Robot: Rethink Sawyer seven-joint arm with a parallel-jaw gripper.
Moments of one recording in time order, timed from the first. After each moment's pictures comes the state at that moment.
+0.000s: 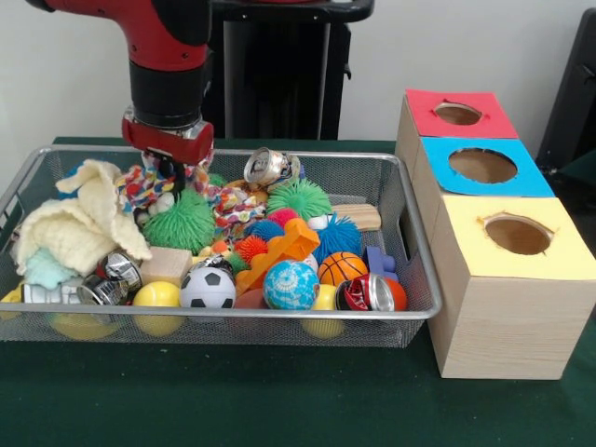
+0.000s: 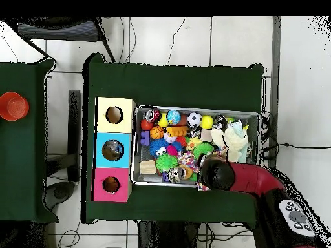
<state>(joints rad) -0.61 -0.57 0.09 1.76 -0.44 0.38 1.98</state>
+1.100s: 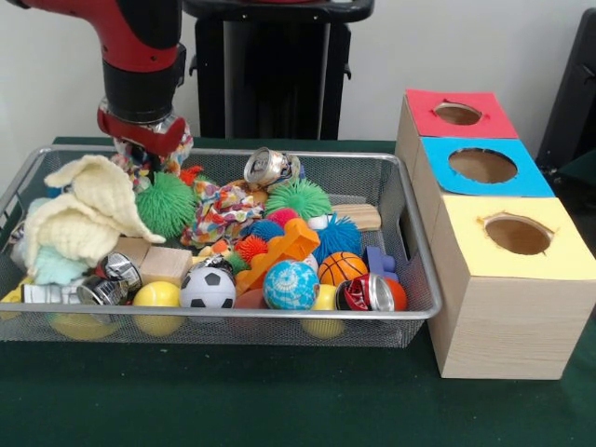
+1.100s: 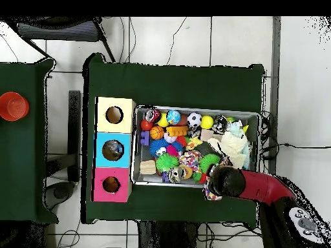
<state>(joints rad) -0.64 -0.54 0.03 1.75 -0.47 0.42 1.98</state>
